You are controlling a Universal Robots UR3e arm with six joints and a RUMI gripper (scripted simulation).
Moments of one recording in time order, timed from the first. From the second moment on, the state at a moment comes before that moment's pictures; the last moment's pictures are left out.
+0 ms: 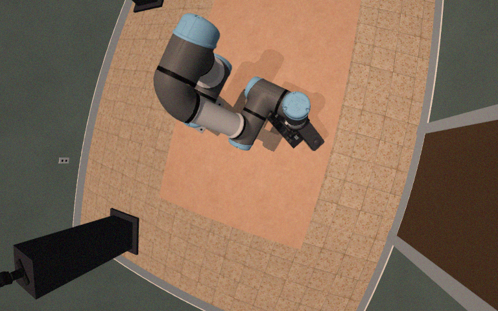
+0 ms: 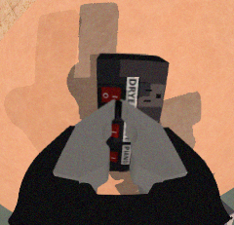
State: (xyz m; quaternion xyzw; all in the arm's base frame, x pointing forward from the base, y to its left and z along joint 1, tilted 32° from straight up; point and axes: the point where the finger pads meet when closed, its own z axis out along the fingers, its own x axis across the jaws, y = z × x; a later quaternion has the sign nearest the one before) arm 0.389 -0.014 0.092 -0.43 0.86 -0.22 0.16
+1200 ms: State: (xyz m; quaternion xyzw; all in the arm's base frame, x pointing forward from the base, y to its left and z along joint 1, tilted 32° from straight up) arm 0.393 -0.016 0.085 -0.43 0.86 -0.22 0.16
